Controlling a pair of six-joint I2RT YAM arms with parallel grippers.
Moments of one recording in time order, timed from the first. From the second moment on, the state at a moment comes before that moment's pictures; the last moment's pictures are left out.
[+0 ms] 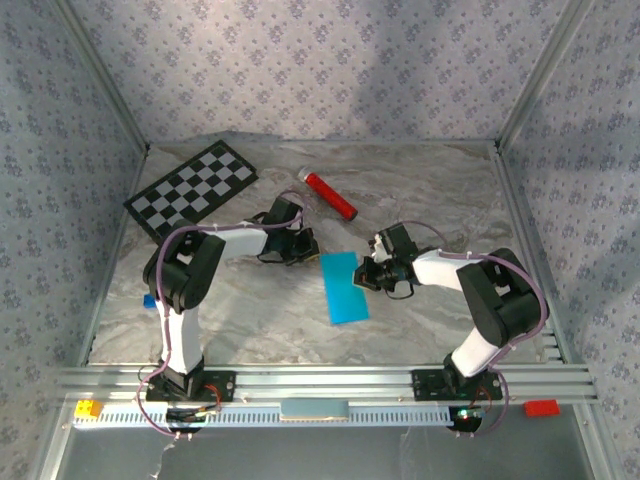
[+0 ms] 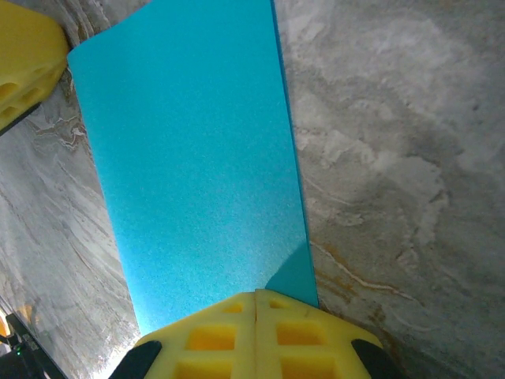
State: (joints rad) left arm -0.56 1.94 1.11 -0.16 0.39 -0.86; right arm 0.45 1.63 0.68 -0.13 -0.50 0.66
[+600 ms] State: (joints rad) left arm -0.75 1.76 1.00 -0.13 0.41 -0.87; right arm 0.45 1.63 0.68 -0.13 -0.50 0.66
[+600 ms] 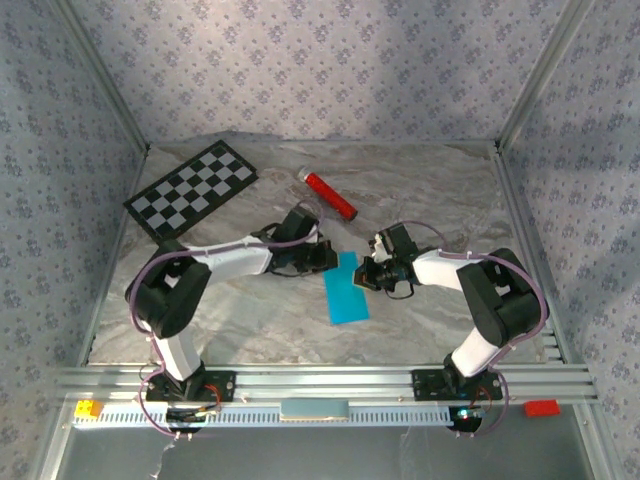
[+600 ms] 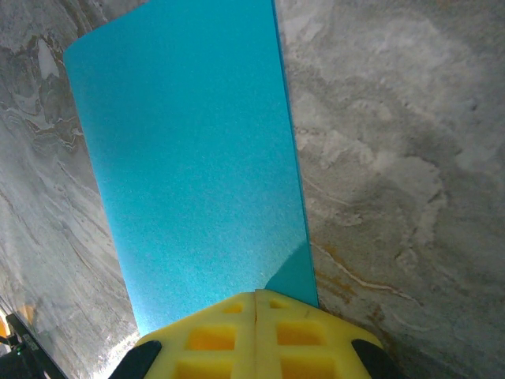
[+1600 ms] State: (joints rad) left arm -0.81 1.70 0.86 -0.02 0.41 -0.97; right arm 0.45 1.62 0.68 -0.13 -0.49 0.66
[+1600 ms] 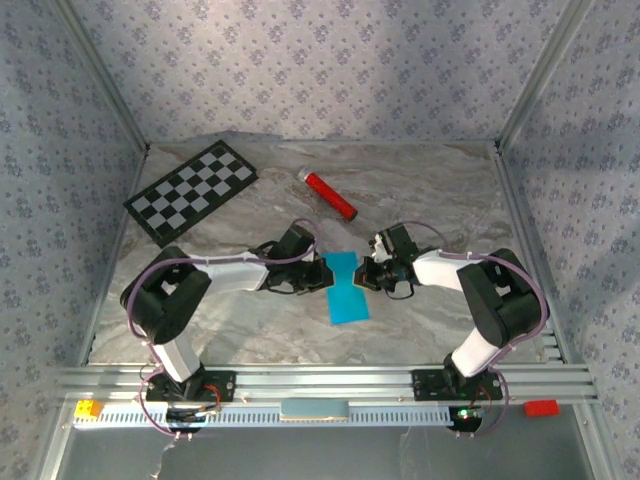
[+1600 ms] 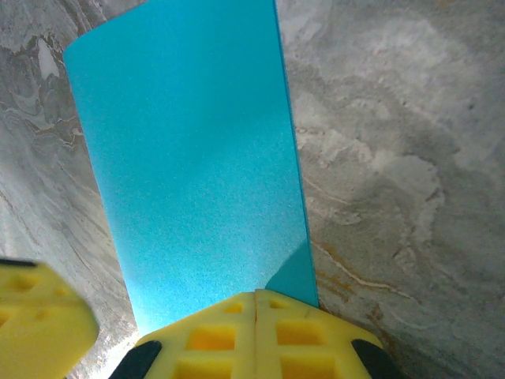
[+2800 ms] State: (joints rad) left arm -1.00 1.71 0.75 0.02 0.37 -1.05; right arm 0.45 1.61 0.66 -0.12 -0.48 0.66
